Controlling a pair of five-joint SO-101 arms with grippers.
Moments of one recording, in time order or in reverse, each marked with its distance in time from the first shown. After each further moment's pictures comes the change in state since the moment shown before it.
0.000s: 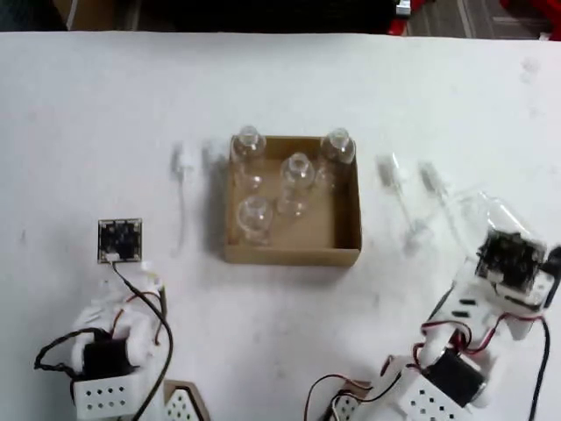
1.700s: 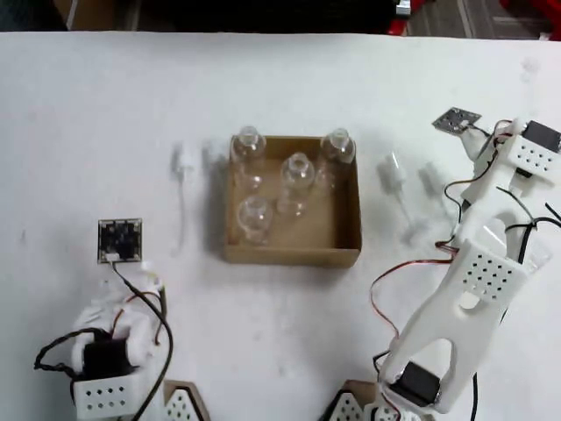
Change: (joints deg) left arm 0.0 0.0 0.0 0.0 0.0; right arm -9.9 149.9 -134.9 57.9 50.0
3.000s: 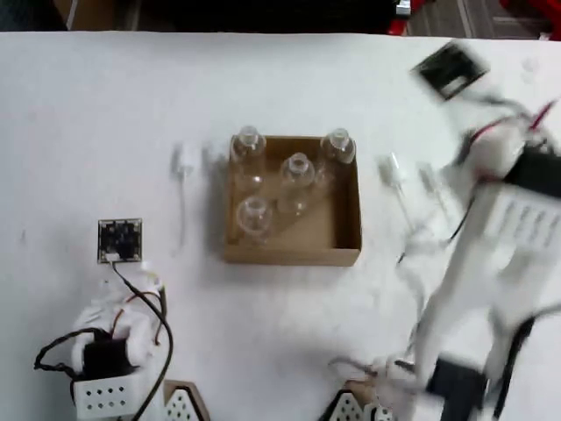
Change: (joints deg) left arm 0.0 0.0 0.0 0.0 0.0; right arm -13.7 -71.7 40.4 1.1 -19.0
